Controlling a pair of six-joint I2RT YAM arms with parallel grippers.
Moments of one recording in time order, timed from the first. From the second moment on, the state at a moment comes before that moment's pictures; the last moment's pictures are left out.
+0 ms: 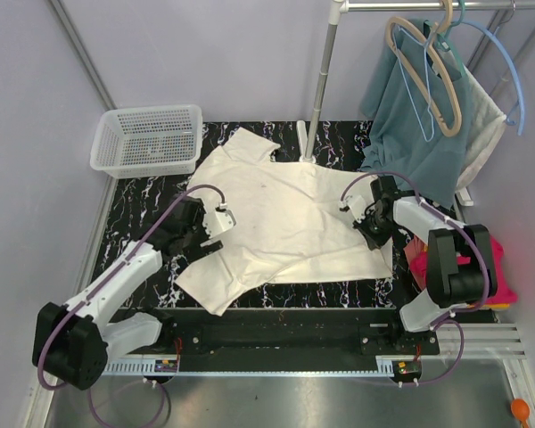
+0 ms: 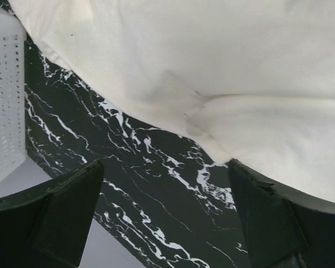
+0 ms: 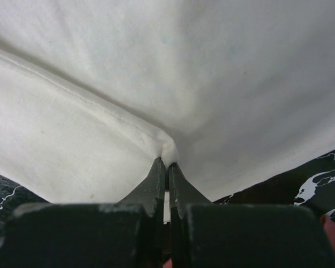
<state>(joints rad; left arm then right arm) -0.39 1.11 0.72 -0.54 -0.08 0.80 0.12 1.60 0.93 -0.70 -0.15 -0.71</state>
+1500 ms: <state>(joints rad) -1.08 1.13 0.60 -0.77 0.16 0.61 0.12 1.59 1.03 -0.73 -0.04 -0.54</state>
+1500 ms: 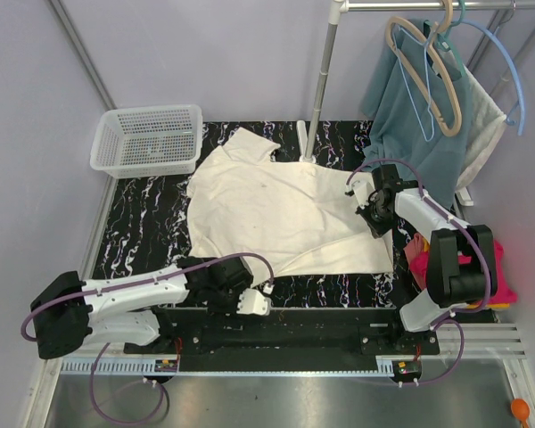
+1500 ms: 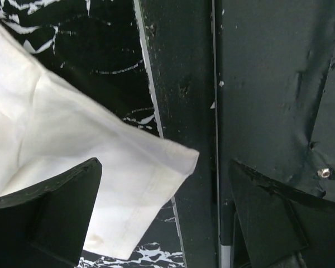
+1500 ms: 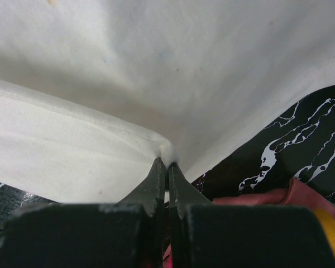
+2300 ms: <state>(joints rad) -1.09 1.18 0.55 -0.61 0.04 0.57 0.12 1.56 1.02 -0.73 -0.04 -0.54</state>
